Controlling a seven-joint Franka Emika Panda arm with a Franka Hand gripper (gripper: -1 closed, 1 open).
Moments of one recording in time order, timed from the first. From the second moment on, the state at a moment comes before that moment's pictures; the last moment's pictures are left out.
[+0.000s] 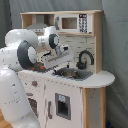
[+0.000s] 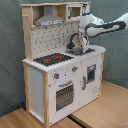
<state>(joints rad) -0.88 -0.27 1.16 -1.91 0.00 1.92 0.19</state>
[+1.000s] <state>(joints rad) -0.88 -0.08 1.18 -1.91 -0.11 2.05 0.35</state>
